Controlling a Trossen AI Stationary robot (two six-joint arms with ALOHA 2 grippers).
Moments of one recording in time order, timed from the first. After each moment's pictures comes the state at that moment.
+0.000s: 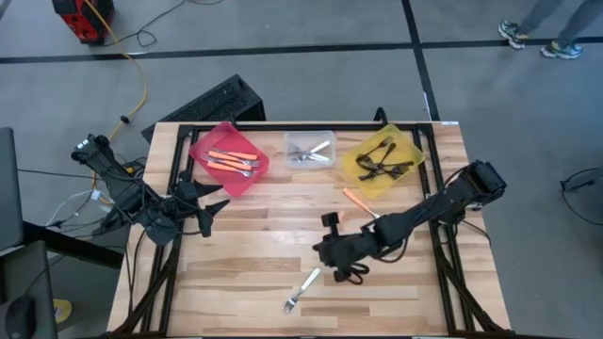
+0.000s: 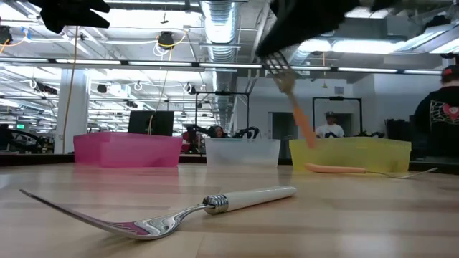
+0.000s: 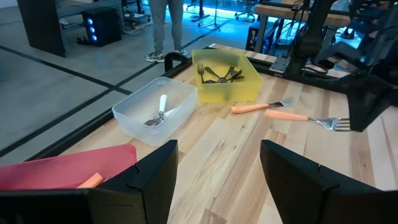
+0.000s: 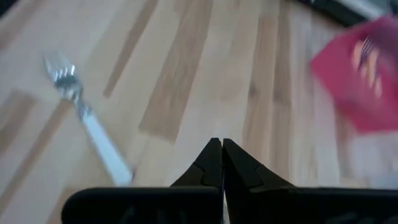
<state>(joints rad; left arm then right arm) -0.72 0.72 0.73 -0.77 -1.12 -0.78 0.43 1.67 1.17 -0.27 0.39 -0.08</state>
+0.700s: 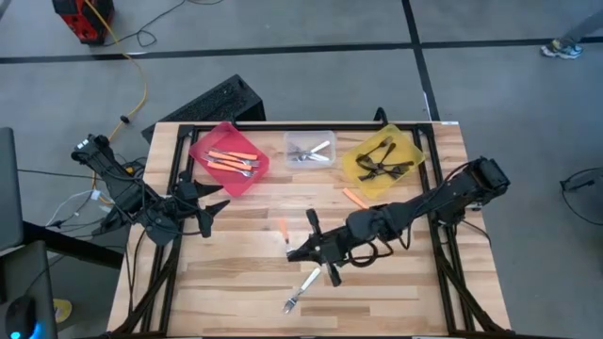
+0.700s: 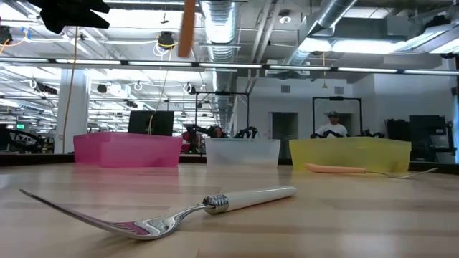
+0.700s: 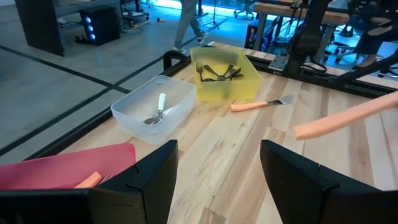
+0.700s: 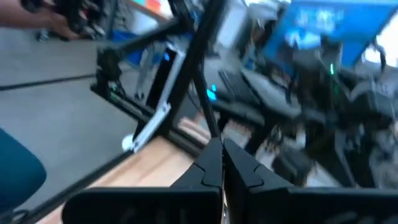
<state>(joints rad) -0.72 0.72 0.73 -0.78 -1.11 -0.78 0.35 1.62 1.17 0.42 0.01 -0.41</state>
